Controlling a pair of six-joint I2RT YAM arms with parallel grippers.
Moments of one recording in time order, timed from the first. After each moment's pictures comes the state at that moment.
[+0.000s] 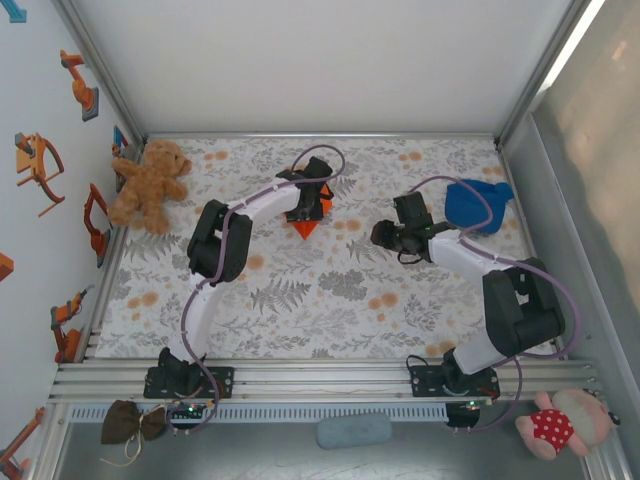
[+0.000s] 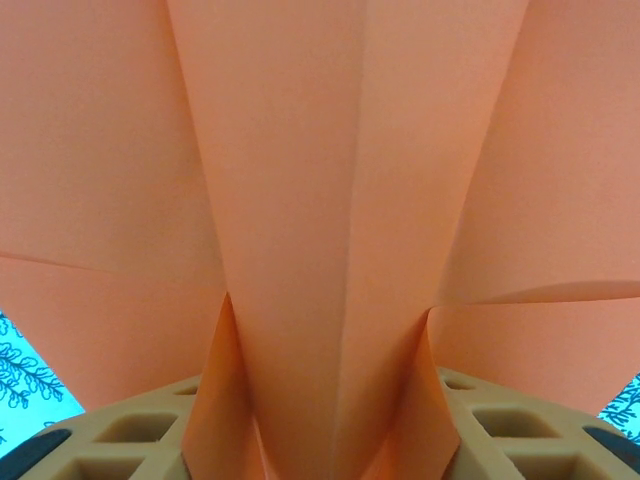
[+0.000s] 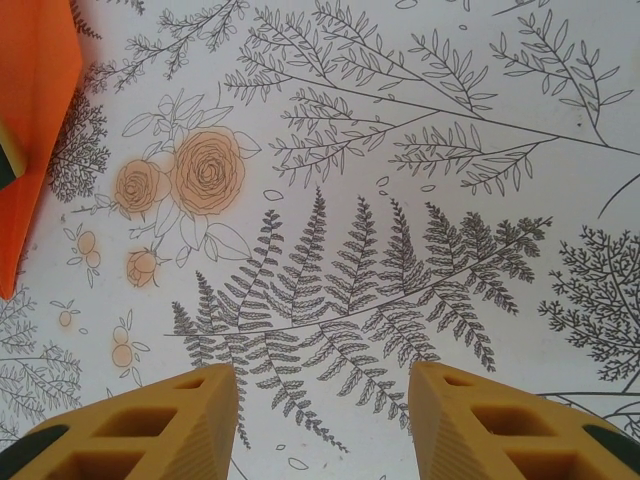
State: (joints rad) left arm -0.66 2.33 1.88 -0.80 -0.24 -0.63; right arm 0.38 1.52 0.86 -0.28 -0.09 0.56
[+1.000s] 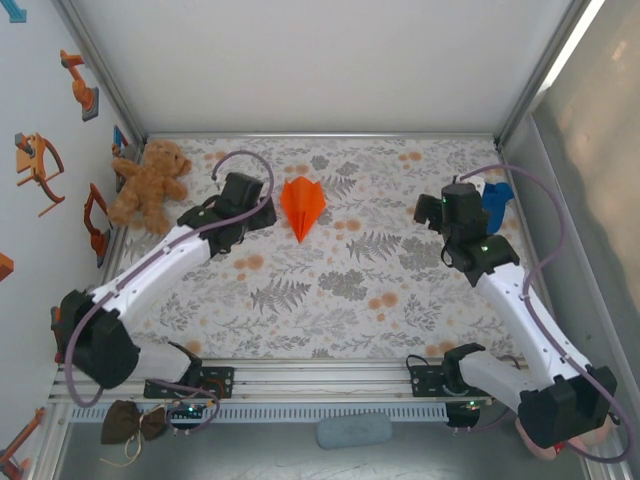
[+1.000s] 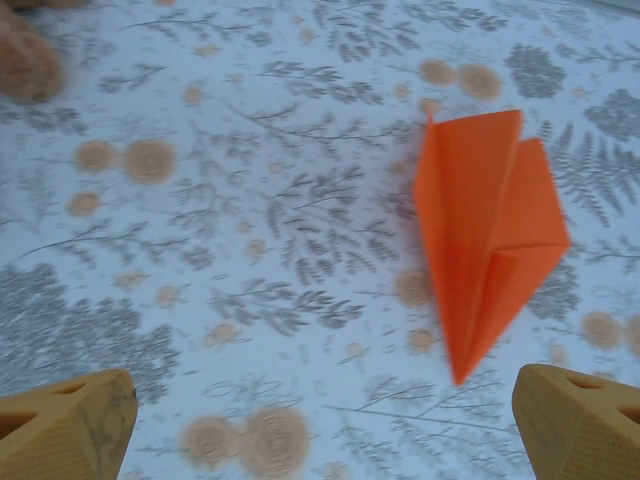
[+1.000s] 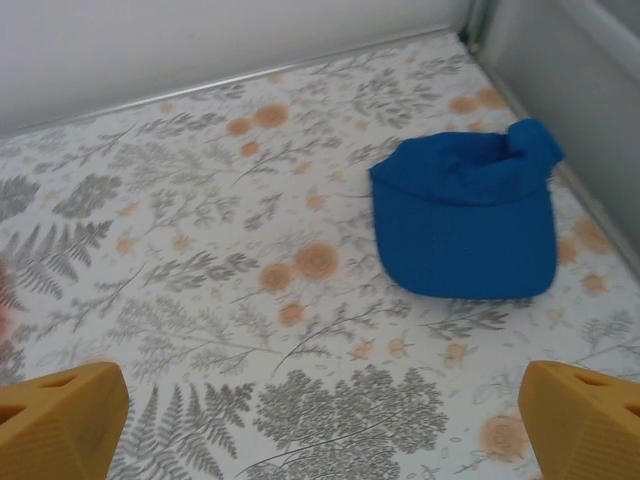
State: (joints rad) left arm -0.60 1.33 1.08 -0.62 -0.46 -0.61; right arm 0.31 1.02 0.95 -0.55 0.43 0.38
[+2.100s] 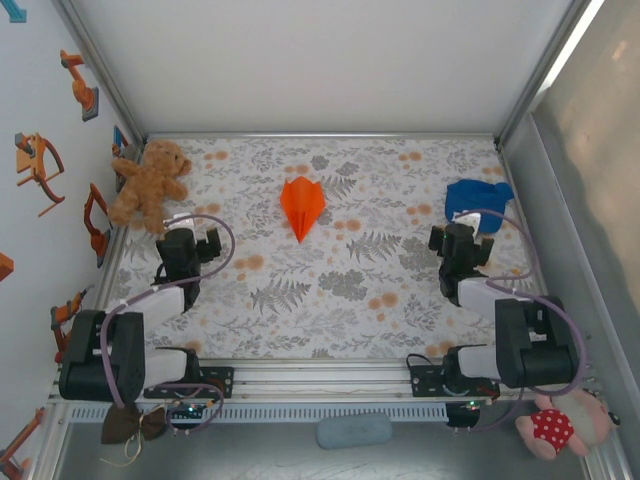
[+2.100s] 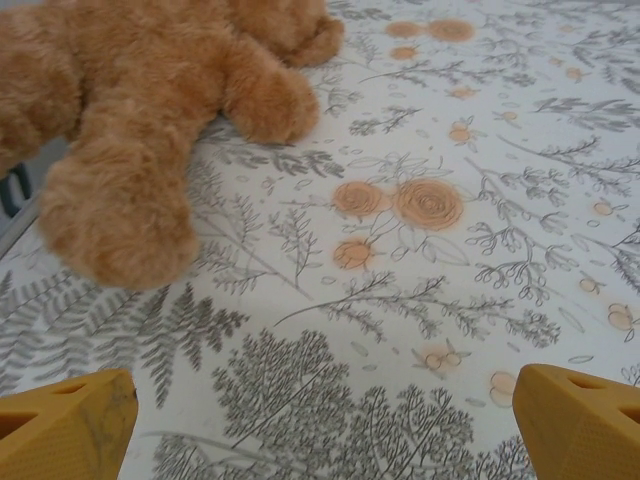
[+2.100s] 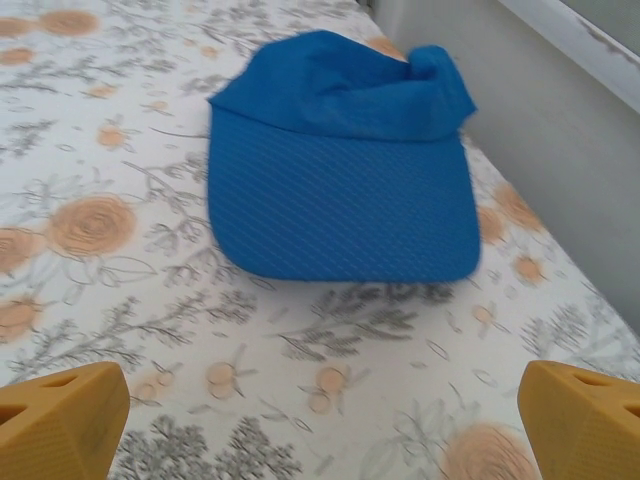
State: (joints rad) left arm -0.12 1.28 0.34 0.45 -0.28 -0.09; right arm 0.09 1.34 0.38 0.46 0.45 0.08
